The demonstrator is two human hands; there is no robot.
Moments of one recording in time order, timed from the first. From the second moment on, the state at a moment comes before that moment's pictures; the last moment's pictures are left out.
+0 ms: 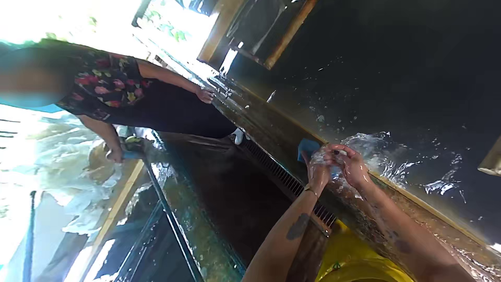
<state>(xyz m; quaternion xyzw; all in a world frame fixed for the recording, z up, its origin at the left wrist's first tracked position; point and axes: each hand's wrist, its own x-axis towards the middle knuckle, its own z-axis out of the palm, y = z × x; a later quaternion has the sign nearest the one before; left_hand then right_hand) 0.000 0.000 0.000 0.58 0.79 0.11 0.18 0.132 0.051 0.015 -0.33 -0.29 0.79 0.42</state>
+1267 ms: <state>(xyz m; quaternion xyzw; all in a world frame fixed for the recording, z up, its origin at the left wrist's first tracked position) 0.003 0.019 0.062 0.26 0.79 0.48 0.27 0.071 0.044 0.070 -0.39 -0.51 0.69 0.33</state>
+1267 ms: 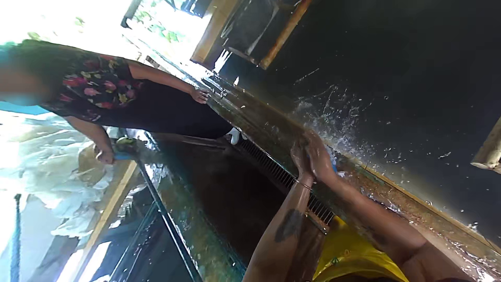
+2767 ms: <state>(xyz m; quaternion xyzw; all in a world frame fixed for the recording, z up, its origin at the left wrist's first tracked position) -0.051 -0.015 0.068 0.20 0.81 0.47 0.28 0.165 0.008 -0.013 -0.46 -0.70 0.54 0.09</state>
